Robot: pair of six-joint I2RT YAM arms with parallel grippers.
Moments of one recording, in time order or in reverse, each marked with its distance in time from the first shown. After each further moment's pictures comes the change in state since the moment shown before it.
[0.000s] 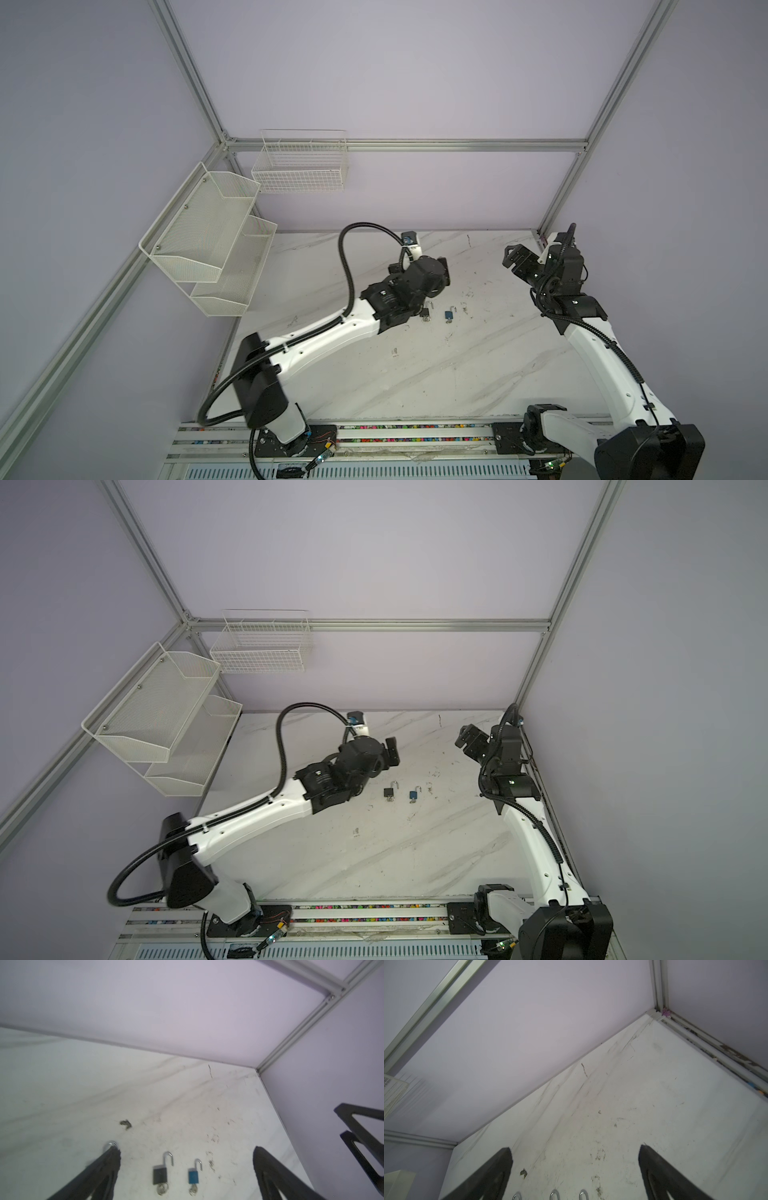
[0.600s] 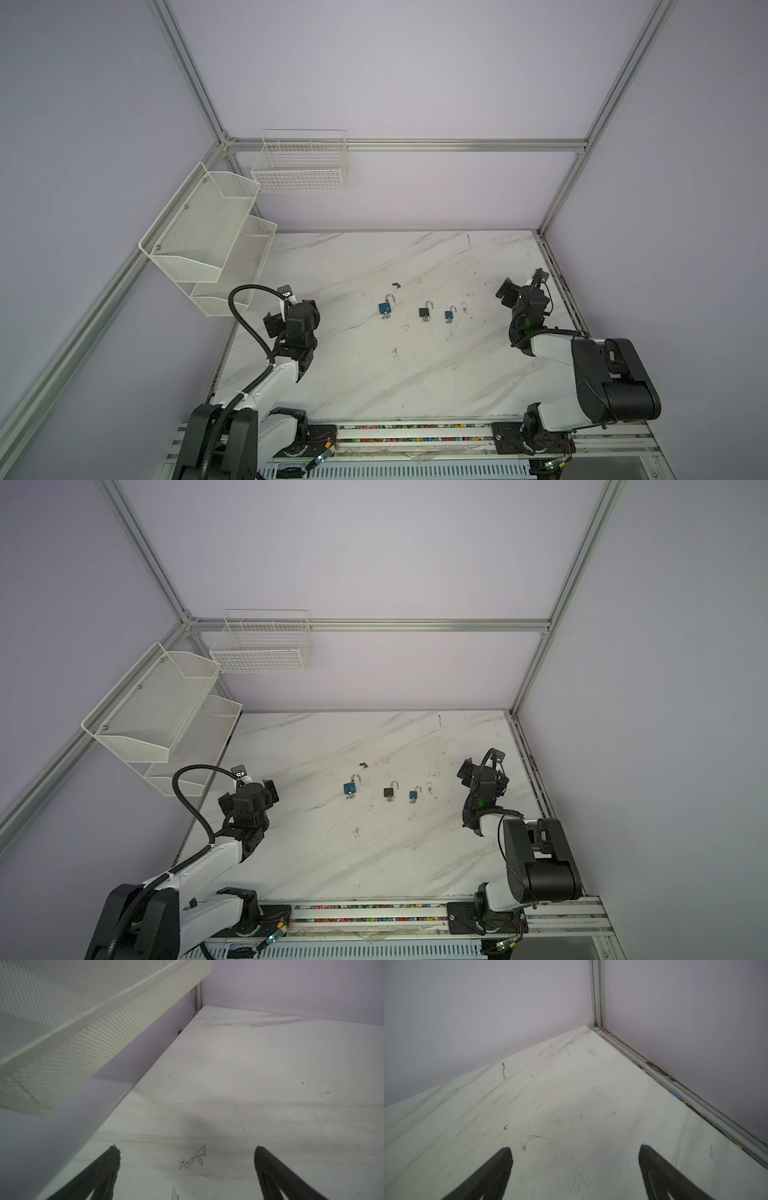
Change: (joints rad) left arm 0.790 -0.294 -1.058 0.763 0.072 0.525; right arm 0.000 0.404 -0.519 1.006 0.285 -0.347
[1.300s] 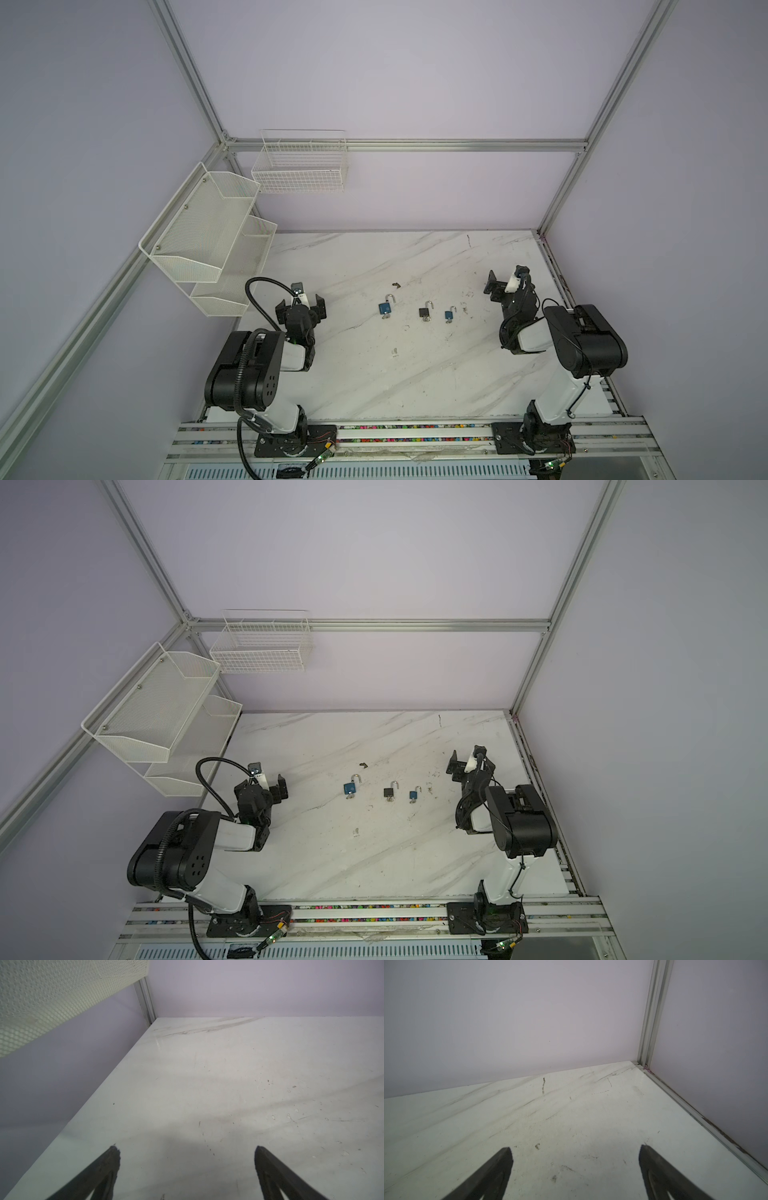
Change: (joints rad) left arm 0.093 0.394 -0.004 0.537 0.280 0.130; right arm 0.031 0.272 0.044 0.451 -0.170 -0.190
